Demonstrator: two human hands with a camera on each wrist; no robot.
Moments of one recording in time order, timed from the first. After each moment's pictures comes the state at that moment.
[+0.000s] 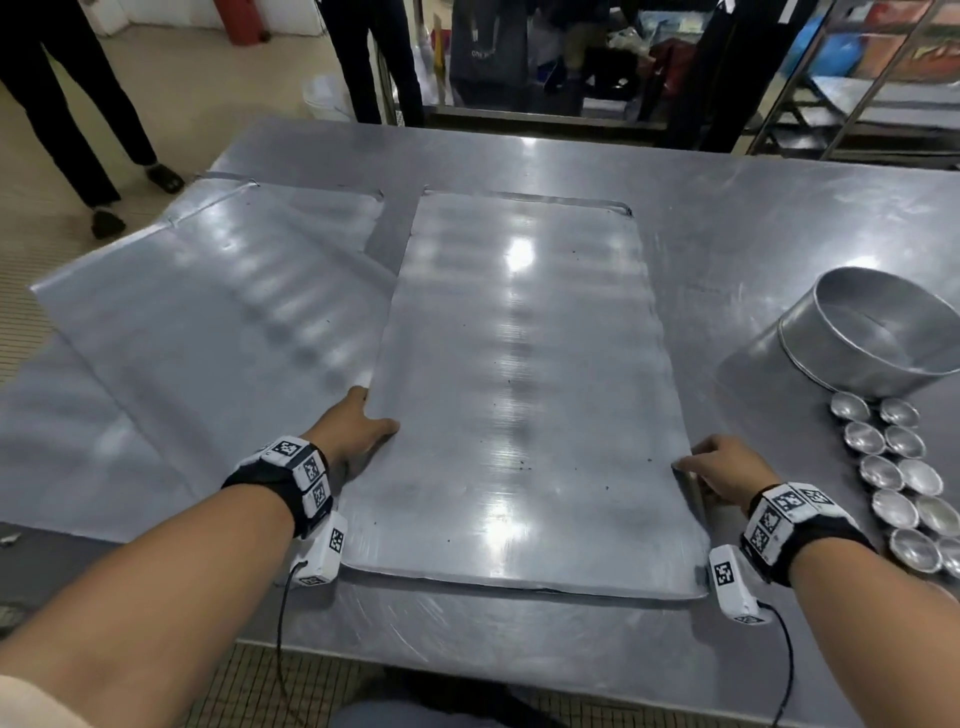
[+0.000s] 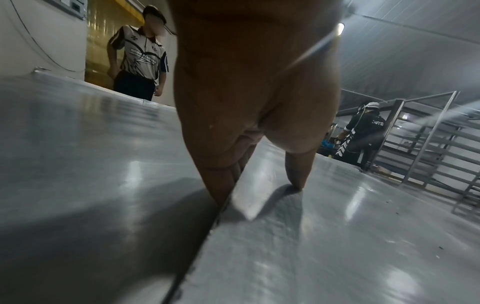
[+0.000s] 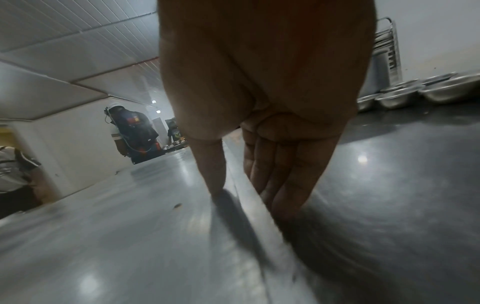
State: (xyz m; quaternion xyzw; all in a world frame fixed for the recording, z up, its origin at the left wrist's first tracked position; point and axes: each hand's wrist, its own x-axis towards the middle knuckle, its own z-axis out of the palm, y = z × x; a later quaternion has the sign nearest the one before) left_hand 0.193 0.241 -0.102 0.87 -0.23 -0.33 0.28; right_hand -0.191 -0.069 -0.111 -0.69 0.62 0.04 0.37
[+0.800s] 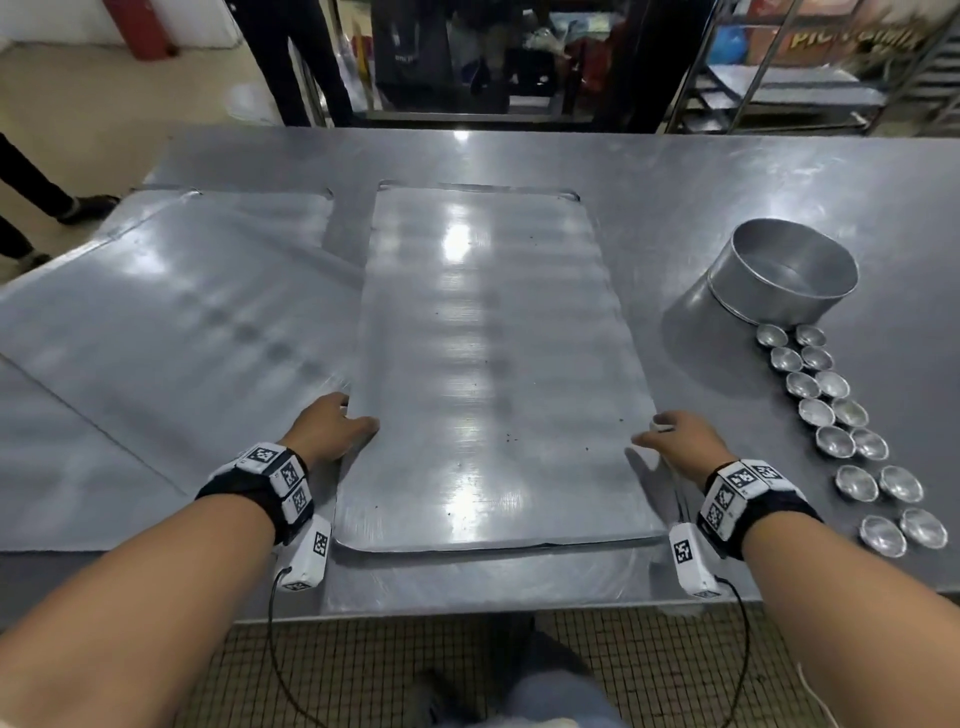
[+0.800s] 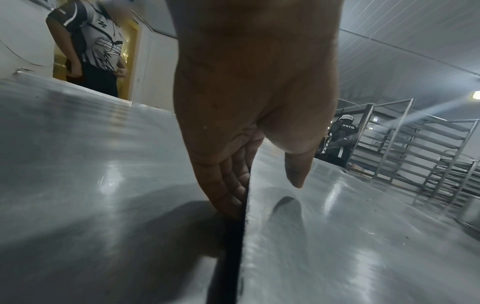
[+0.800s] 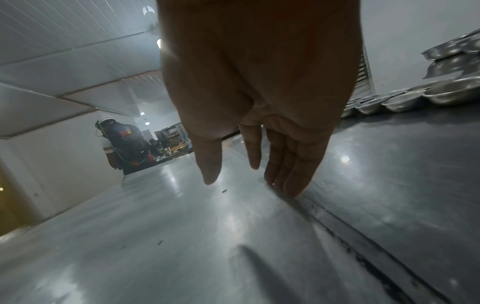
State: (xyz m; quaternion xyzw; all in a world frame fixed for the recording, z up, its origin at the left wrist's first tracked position) left_hand 0.170 0.277 -0.078 0.87 -0.28 -0.32 0.24; right_hand -0.222 0.012 -0.102 -0.69 0.61 -0.02 0.39
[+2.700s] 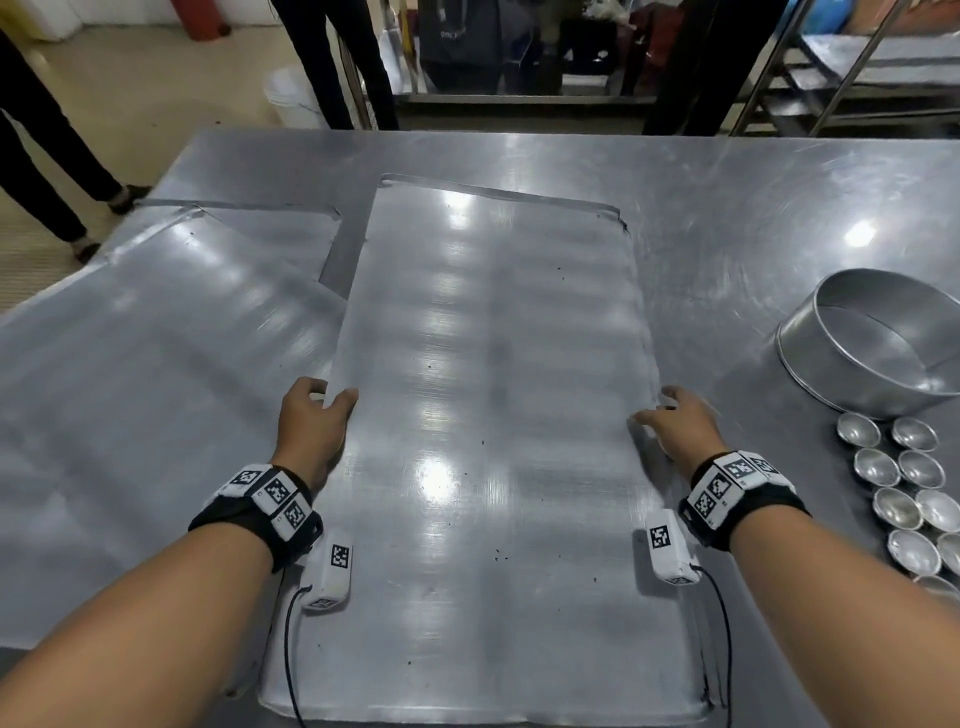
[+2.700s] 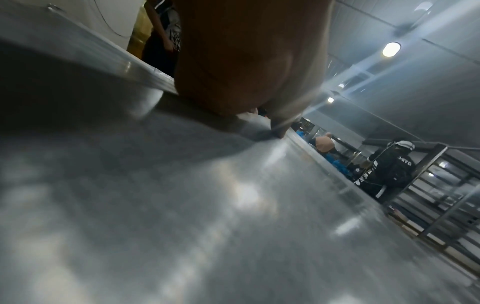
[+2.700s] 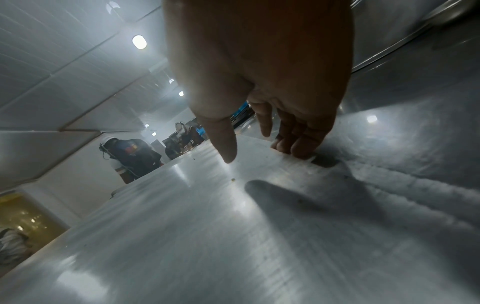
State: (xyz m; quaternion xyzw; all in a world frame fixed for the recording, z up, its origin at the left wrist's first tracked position) left_hand 0.212 0.164 -0.084 0.84 -0.07 -0.19 0.50; right_hand -0.107 -0.122 -0.103 -0.61 0.61 -0.11 0.49
